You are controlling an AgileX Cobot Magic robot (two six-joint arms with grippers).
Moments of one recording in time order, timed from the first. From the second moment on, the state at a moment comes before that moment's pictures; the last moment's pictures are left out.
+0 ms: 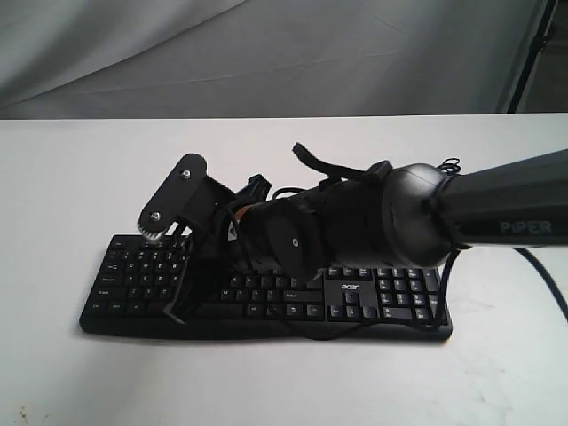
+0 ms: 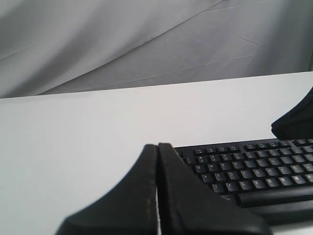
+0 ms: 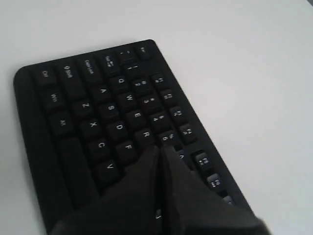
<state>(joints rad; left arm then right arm) -0.17 0.00 0.00 0.04 0.26 -0.02 0.86 1.98 -1.18 0.28 0.02 -0.60</state>
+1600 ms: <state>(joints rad) -0.17 0.00 0.00 0.04 0.26 -0.02 0.90 2.09 -1.18 0.30 -0.03 -0.60</state>
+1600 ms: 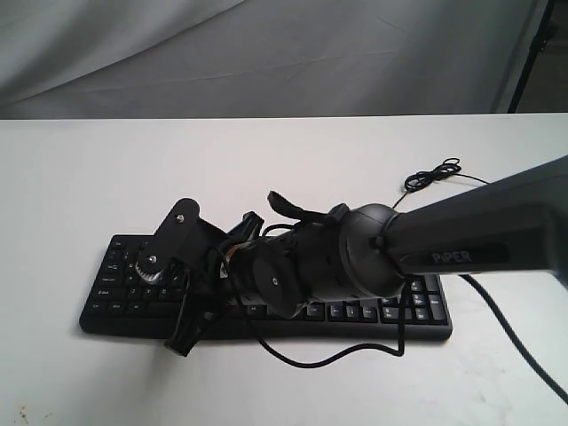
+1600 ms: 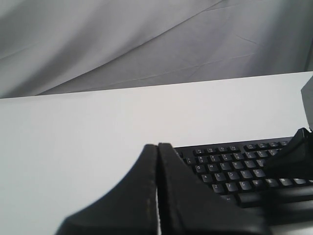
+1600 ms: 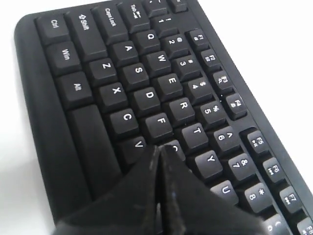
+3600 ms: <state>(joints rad) -0.17 0.00 0.00 0.04 0.26 -0.02 0.81 2.15 -1.33 0.25 0.11 -0.60</state>
